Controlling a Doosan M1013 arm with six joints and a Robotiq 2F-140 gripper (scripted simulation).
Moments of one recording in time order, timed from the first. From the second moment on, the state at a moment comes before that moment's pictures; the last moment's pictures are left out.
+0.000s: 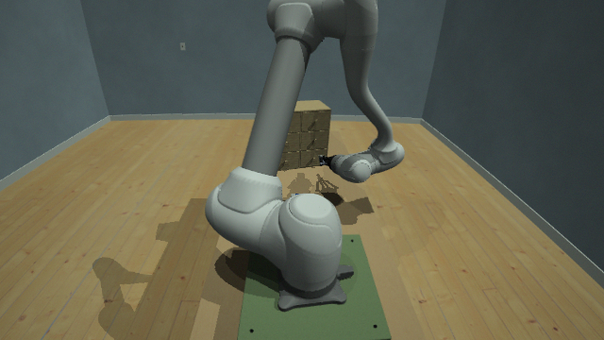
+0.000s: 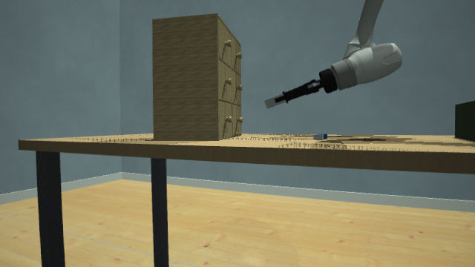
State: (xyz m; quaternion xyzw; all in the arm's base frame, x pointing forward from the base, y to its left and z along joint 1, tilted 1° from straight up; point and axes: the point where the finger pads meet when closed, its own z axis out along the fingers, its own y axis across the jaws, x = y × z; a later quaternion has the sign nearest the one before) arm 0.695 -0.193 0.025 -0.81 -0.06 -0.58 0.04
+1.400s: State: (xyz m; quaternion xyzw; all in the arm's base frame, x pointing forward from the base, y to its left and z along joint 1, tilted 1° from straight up) arm 0.641 -0.205 0.101 -0.90 -0.06 -0.43 0.02
